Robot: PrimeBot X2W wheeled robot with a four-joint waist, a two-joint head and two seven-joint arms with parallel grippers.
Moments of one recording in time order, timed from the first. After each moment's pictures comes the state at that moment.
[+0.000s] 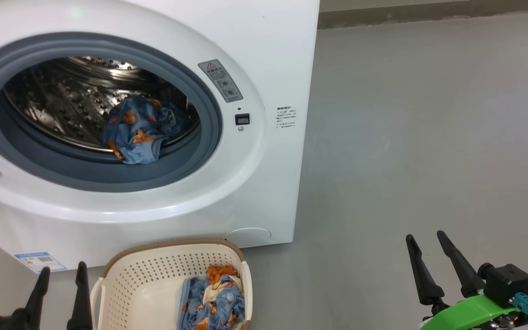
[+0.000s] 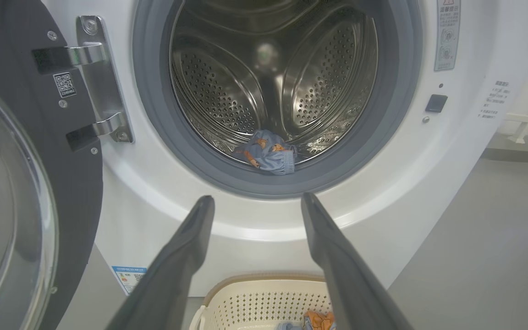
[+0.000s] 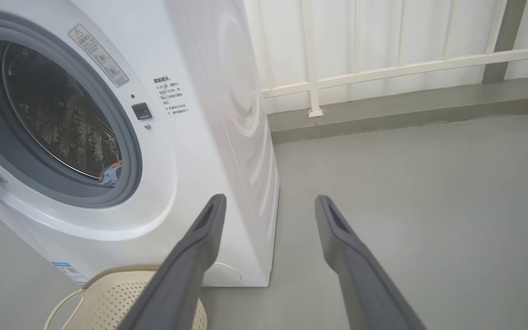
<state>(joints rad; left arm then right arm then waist) -0.03 0.17 0.08 0.34 -0.30 -0.13 -0.26 -0.01 -0.16 0.15 0.25 0.40 0.13 -0.25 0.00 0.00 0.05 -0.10</state>
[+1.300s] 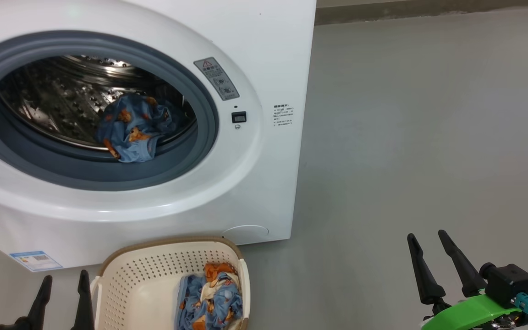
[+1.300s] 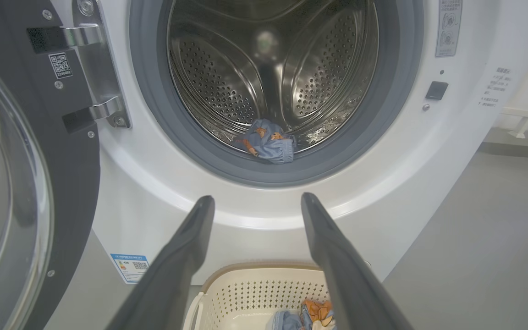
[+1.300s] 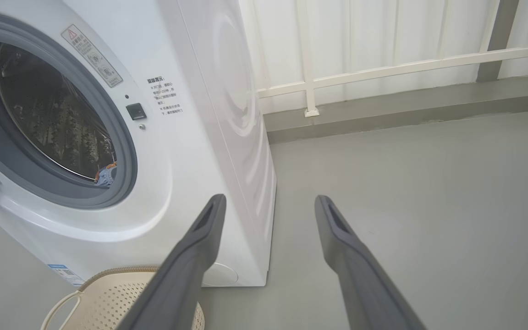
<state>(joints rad) 0.00 0.15 0.09 0.32 -0.29 -0.13 -0.26 -0.01 -0.16 0.14 0.24 0.40 0.13 -0.25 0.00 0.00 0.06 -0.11</state>
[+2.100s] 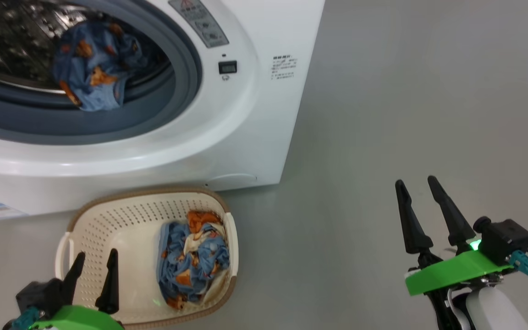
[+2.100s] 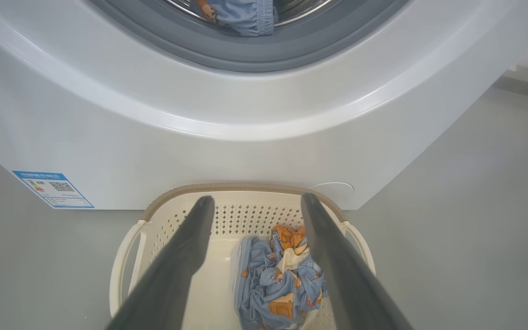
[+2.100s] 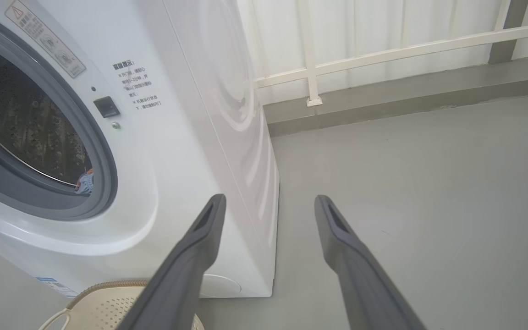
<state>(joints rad) -0.21 0.19 -0.08 0.59 -0.39 -0.13 -0.26 -0.15 -0.10 0.13 0.20 0.39 0.13 -0.25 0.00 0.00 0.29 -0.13</state>
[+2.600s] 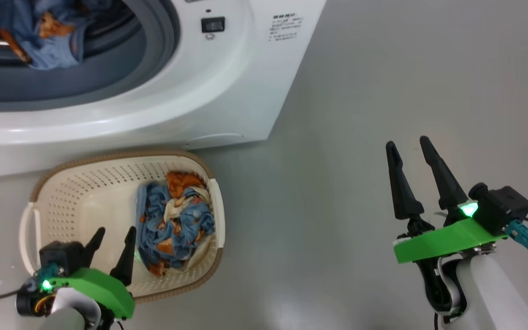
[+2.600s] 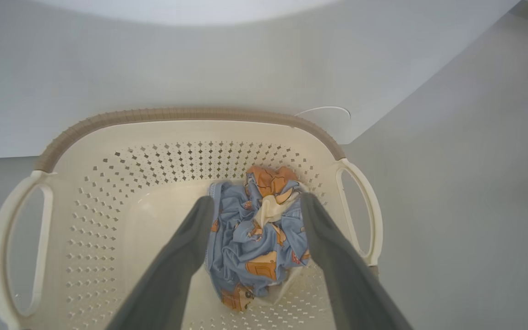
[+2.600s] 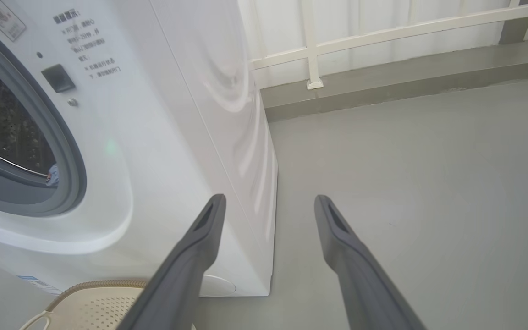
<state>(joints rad) -0.44 0.26 -0.33 0.85 -0.54 -0.13 -0.26 -0.27 -0.07 0.14 0.18 0.38 0.13 -0.25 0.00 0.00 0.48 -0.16</state>
